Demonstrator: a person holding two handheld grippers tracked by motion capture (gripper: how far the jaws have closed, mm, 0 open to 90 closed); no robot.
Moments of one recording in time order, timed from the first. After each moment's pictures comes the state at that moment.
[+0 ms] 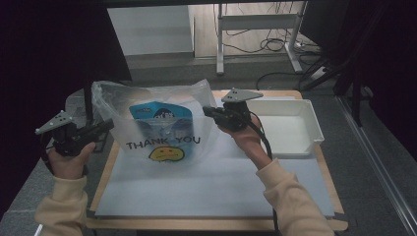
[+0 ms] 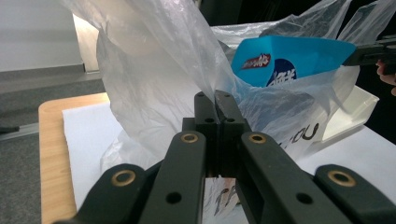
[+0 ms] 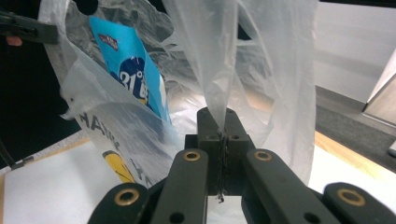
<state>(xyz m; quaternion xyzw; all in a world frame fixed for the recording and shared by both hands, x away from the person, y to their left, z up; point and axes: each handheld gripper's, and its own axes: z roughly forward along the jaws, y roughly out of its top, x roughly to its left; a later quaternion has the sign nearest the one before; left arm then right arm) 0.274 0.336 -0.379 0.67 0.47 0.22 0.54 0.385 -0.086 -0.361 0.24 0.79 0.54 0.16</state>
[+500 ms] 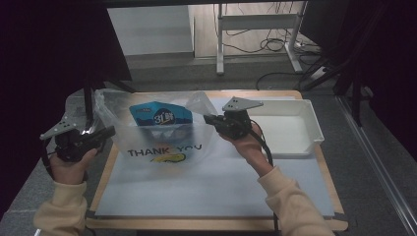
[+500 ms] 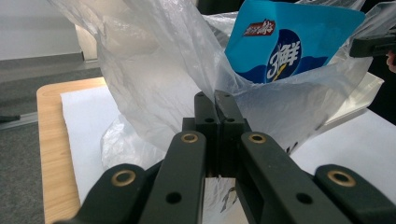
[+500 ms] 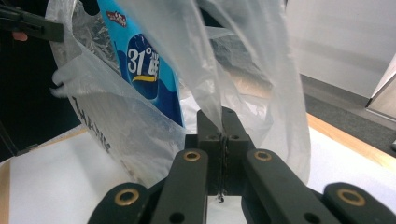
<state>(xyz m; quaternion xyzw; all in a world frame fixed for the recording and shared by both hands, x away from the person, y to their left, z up) 0.269 0.335 -0.392 0.68 0.47 0.21 0.52 0.373 -0.091 -0.377 0.24 0.79 0.54 0.15</state>
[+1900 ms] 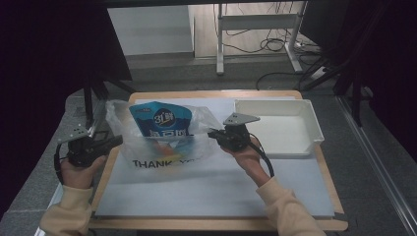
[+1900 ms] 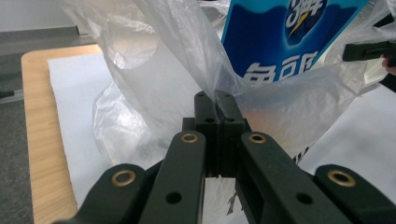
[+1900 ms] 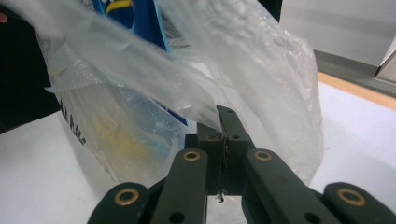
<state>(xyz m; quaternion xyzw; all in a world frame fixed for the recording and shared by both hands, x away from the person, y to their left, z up) 0.275 0.328 -0.425 0.70 0.48 0.18 0.49 0.375 -0.096 -0.435 0.27 0.80 0.52 0.13</state>
